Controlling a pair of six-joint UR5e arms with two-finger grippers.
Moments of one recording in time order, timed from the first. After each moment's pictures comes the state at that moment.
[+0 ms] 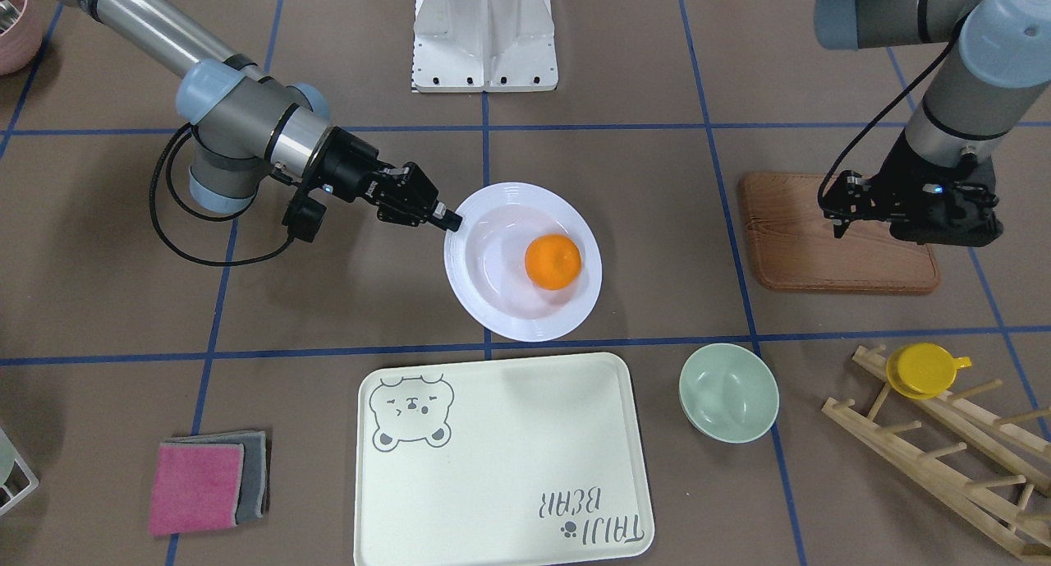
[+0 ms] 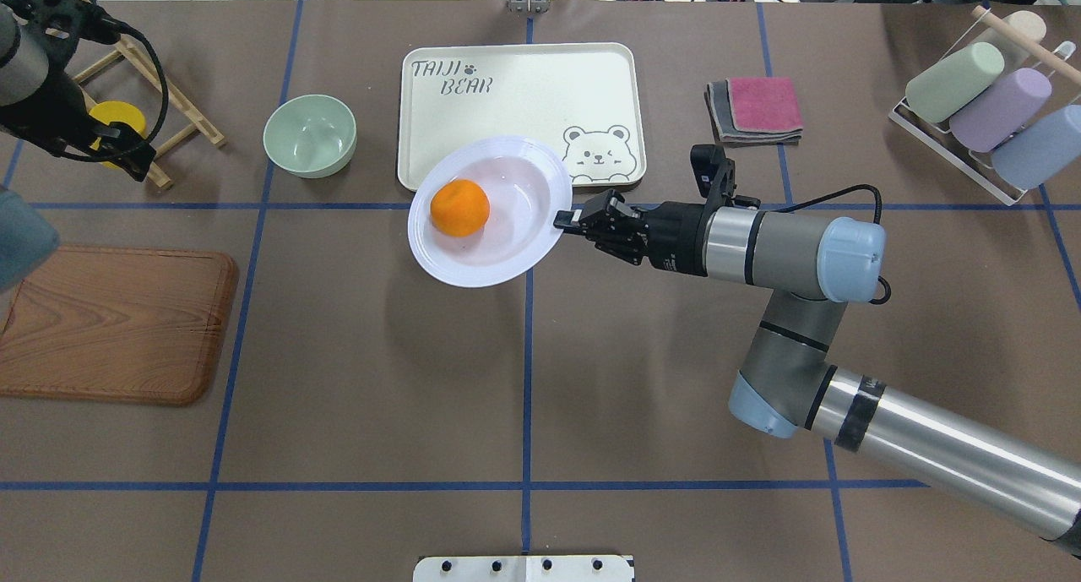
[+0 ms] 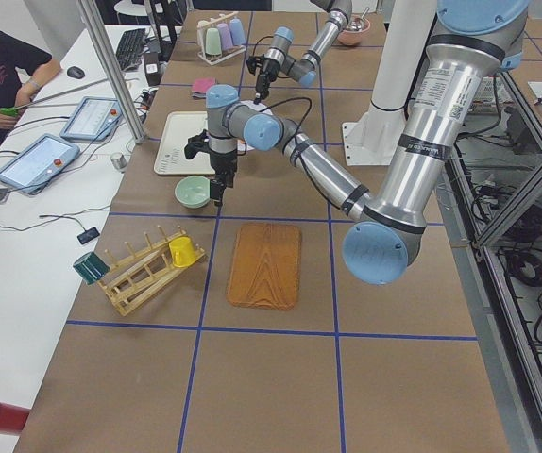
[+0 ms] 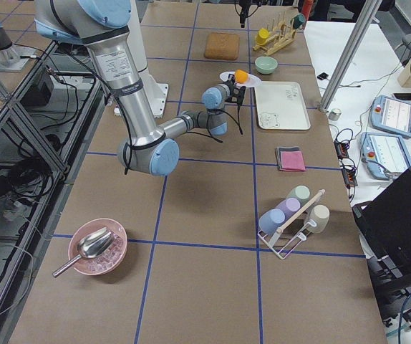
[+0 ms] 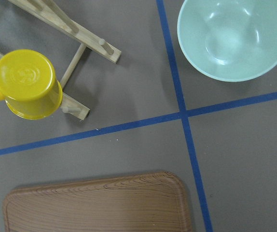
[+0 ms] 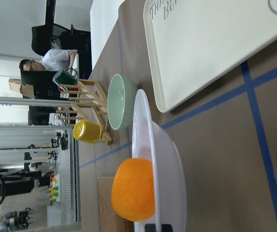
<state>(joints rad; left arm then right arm) -1.06 -1.89 -1.90 -1.34 -2.04 -0.40 0.58 -1.08 1.37 0.00 1.73 1.89</state>
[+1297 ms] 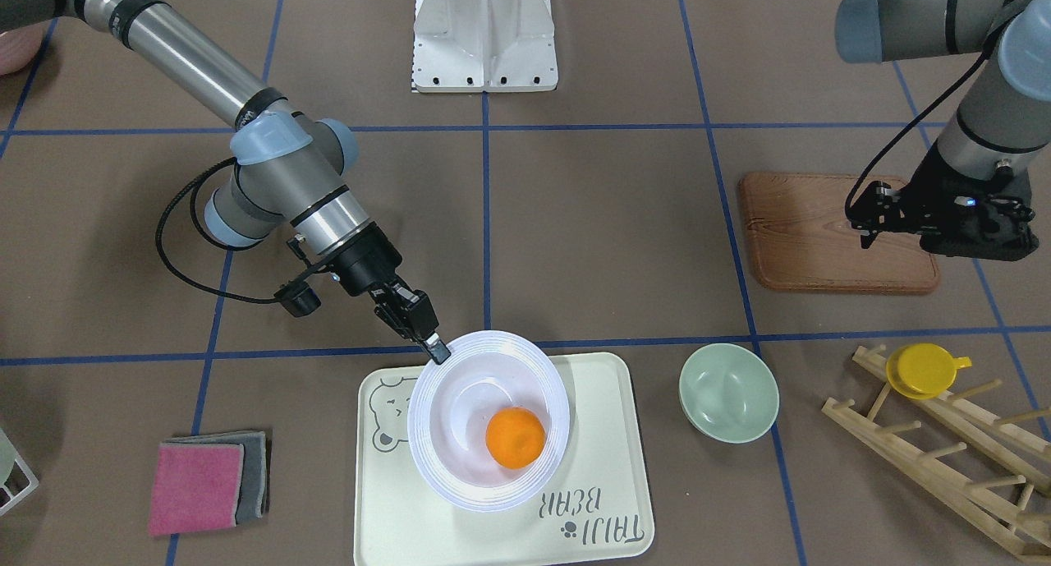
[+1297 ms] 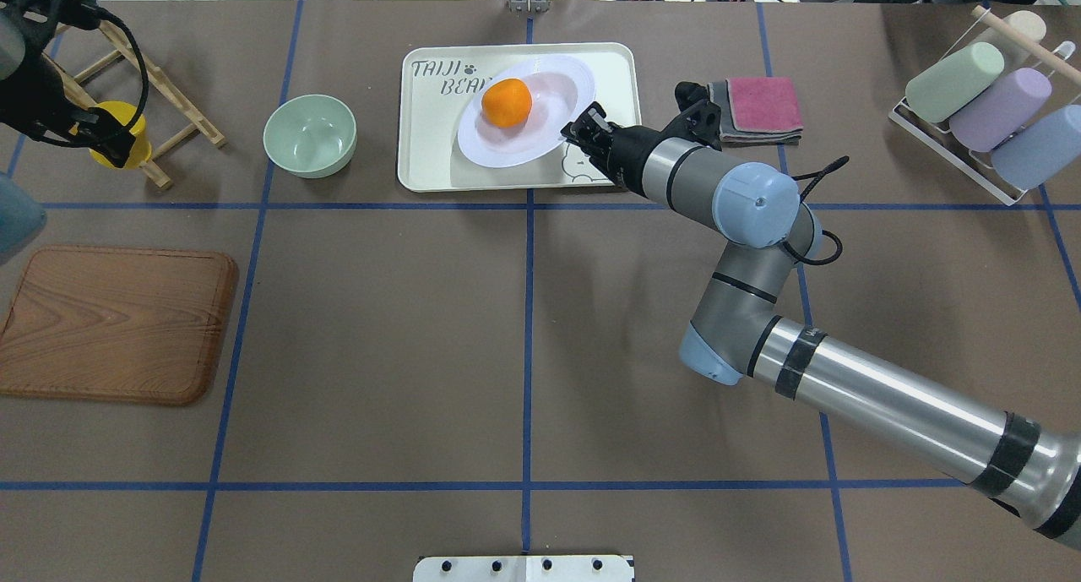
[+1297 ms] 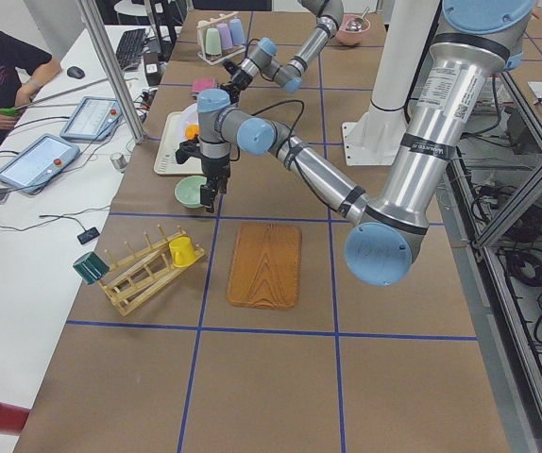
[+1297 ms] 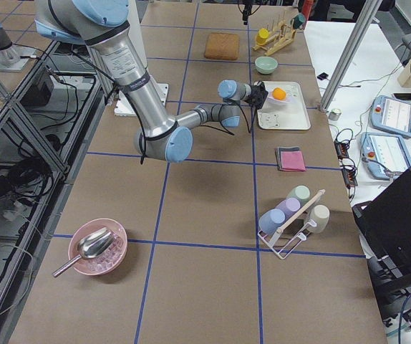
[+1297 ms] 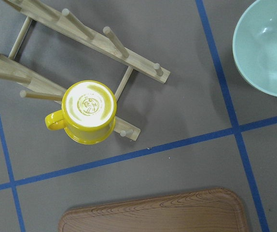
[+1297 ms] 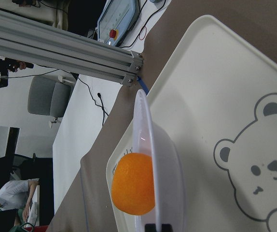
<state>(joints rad) -1.09 -1.90 -1.87 -1.35 -2.04 -0.35 0.61 -0.90 1.18 -0.28 1.47 1.96</state>
